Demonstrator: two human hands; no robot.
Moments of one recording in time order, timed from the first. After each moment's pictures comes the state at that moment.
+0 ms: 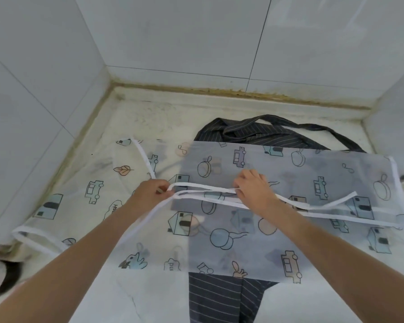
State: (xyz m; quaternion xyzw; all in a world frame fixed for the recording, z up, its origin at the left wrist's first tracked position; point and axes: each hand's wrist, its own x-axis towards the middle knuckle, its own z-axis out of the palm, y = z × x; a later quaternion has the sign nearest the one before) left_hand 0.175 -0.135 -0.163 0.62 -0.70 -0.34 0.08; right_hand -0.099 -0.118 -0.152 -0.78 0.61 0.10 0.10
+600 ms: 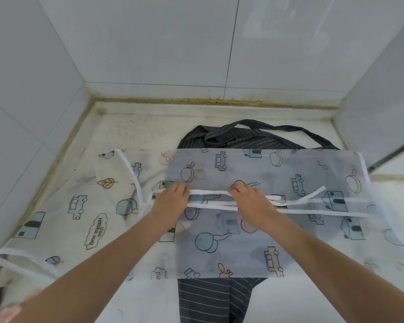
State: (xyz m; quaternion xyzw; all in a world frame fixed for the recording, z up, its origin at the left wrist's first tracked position) left_hand 0.100 -0.126 -0.161 0.47 -0.87 0.06 -0.16; right_hand -0.127 -0.087 -0.158 -0.78 0.60 0.12 0.08
